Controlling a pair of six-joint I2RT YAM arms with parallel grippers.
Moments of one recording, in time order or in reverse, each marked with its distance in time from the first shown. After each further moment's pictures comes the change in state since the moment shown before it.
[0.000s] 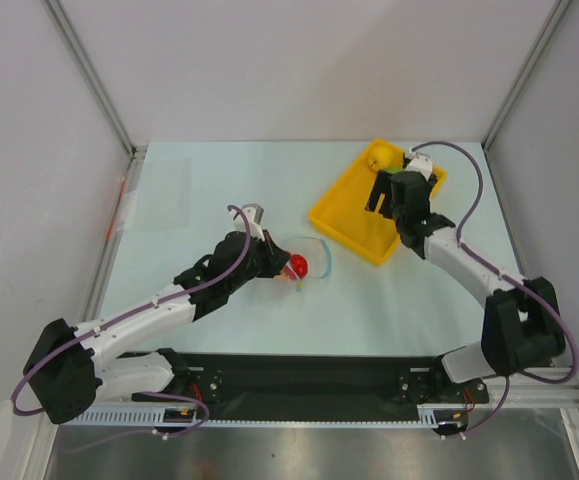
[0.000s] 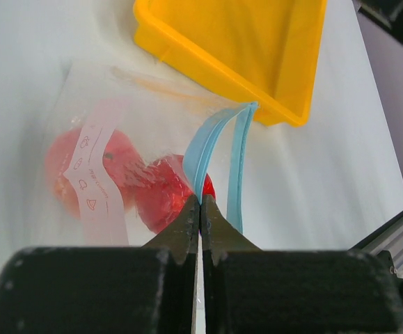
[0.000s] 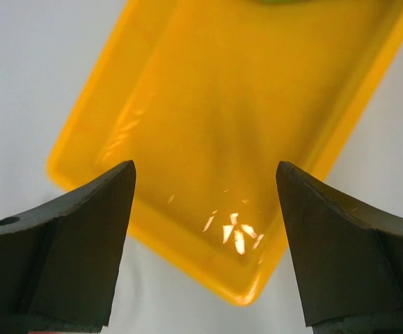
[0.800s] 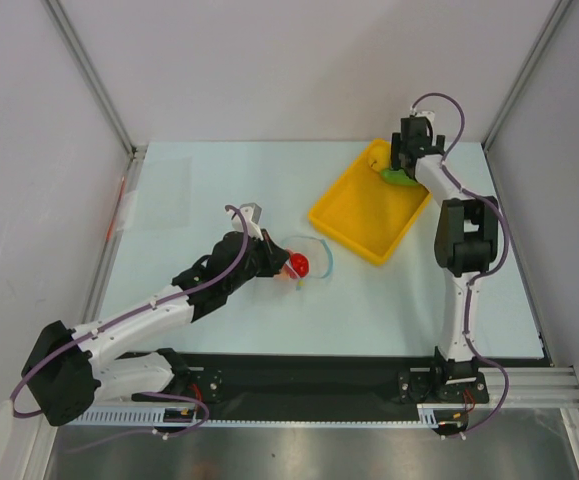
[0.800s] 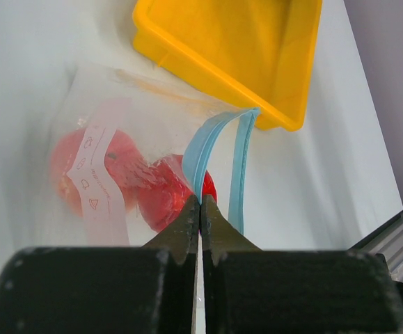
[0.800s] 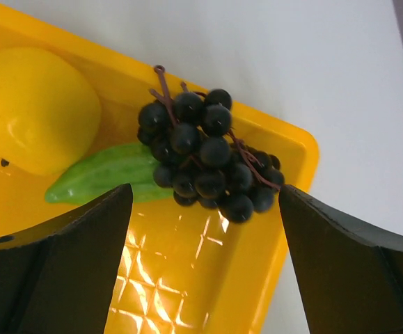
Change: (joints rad) left arm 0.001 -0.014 -0.007 0.006 -0.005 -0.011; right arm -0.272 0.830 0.943 -0.341 0.121 -0.340
